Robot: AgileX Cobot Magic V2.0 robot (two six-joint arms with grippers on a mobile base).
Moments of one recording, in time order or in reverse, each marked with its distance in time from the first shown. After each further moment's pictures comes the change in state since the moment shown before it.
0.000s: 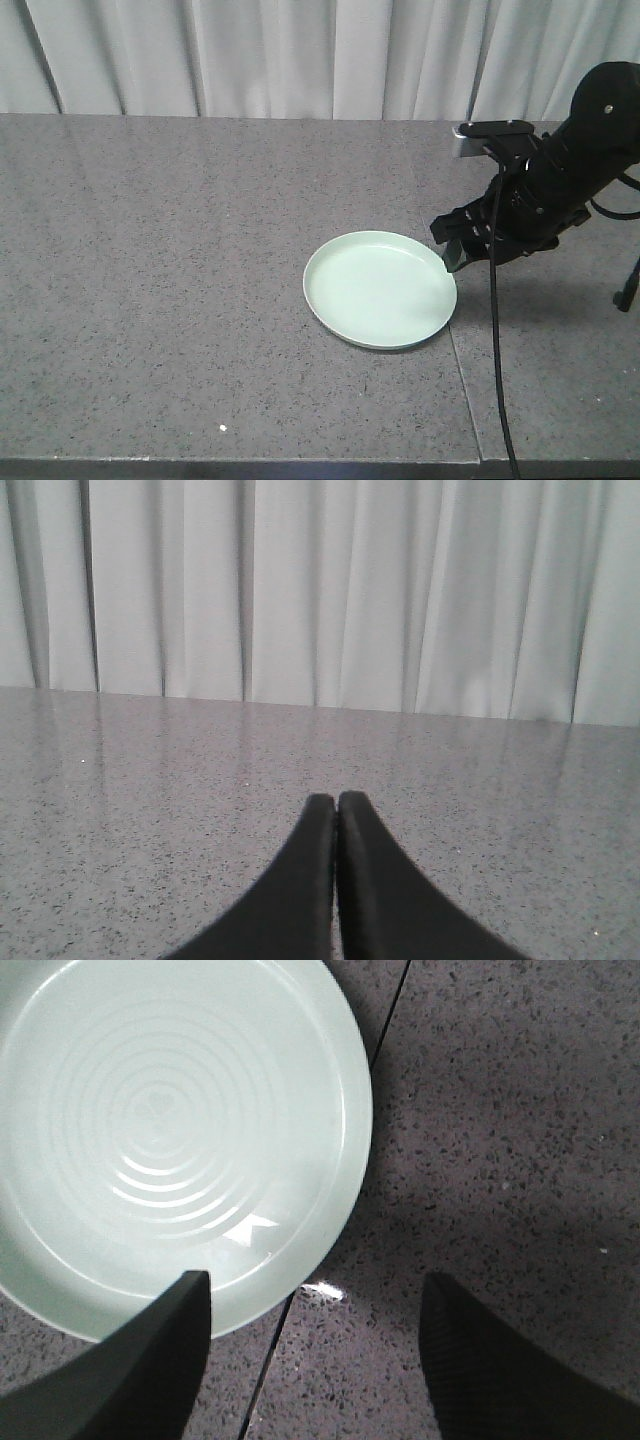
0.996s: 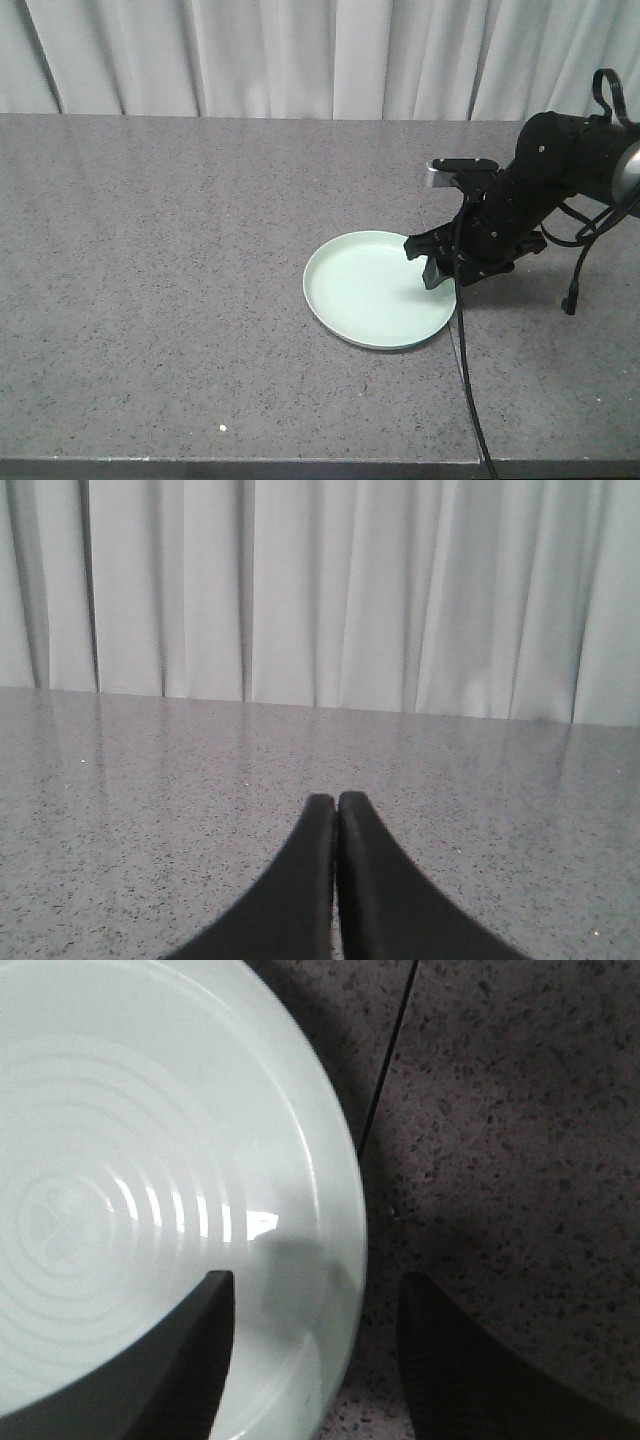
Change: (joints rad) left arm 0.000 0.000 0.000 0.000 0.000 0.000; right arm 0.000 0.197 -0.022 0.042 -0.113 0.023
